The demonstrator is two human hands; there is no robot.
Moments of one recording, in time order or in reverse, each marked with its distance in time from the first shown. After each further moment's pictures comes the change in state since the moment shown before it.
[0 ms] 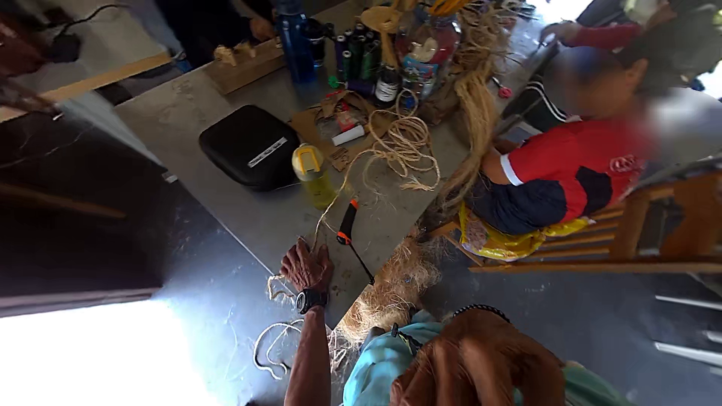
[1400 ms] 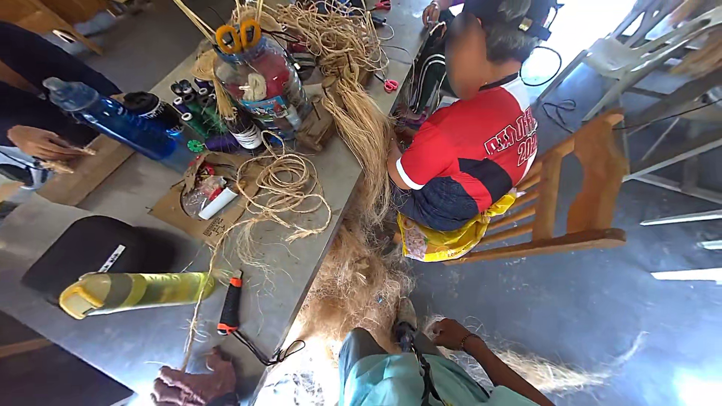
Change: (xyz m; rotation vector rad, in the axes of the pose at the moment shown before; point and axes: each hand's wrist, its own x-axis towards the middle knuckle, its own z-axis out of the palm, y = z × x) left_hand -0.039 0.046 0.015 0.295 0.127 -0.299; right_hand -0.534 0.025 -0.036 -0.505 0.986 1.652
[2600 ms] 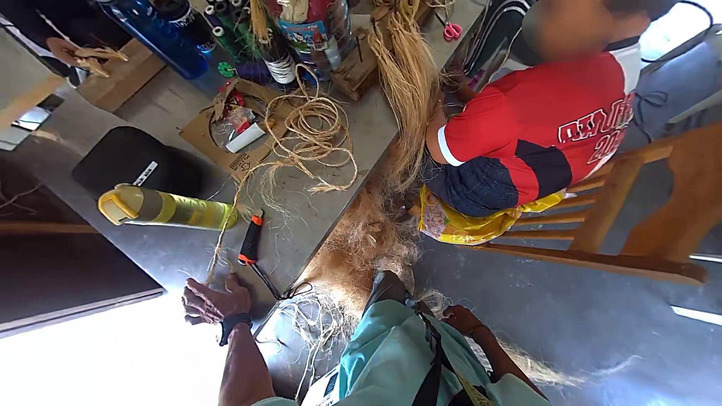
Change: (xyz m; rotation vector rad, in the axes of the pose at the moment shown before) left_hand 0.005 0.013 -0.007 -0.009 -0.030 -0.080; right_hand -0.009 0.023 -0.008 0.004 -0.051 0.093
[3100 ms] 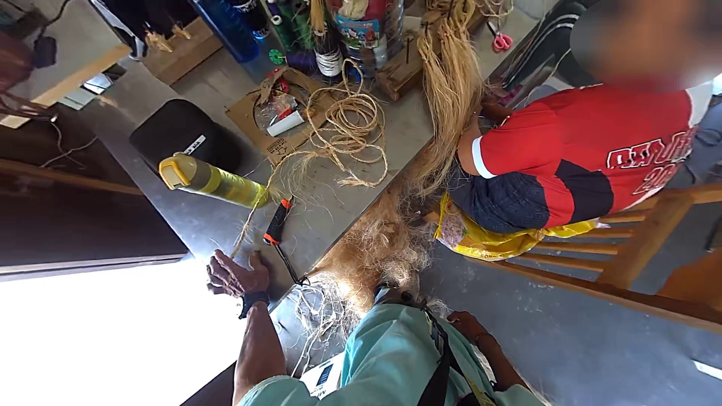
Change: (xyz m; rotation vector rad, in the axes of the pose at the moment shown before) left_hand 0.000 -0.009 0.005 -0.022 0.060 0.033; right_hand -0.002 -0.028 -0.016 -0.040 -0.018 0.006
